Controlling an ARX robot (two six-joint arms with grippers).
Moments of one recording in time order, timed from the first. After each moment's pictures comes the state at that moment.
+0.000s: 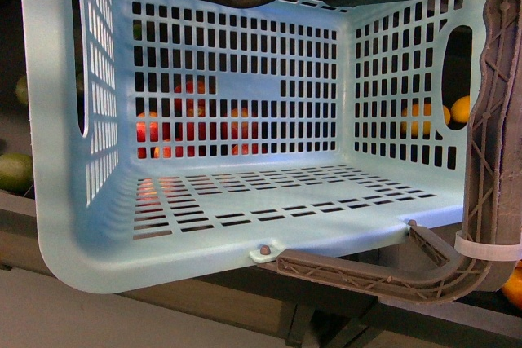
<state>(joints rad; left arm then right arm) -0.58 1.66 1.08 0.11 0.66 -0.31 -0.47 2.58 0.95 0.70 -0.53 -0.79</state>
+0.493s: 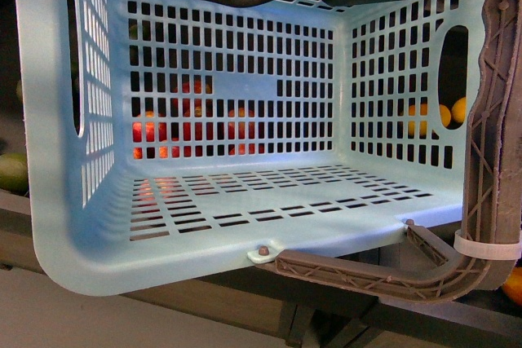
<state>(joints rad) -0.58 1.66 1.08 0.11 0.66 -0.31 -0.43 2.64 1.08 0.66 -0.53 -0.73</state>
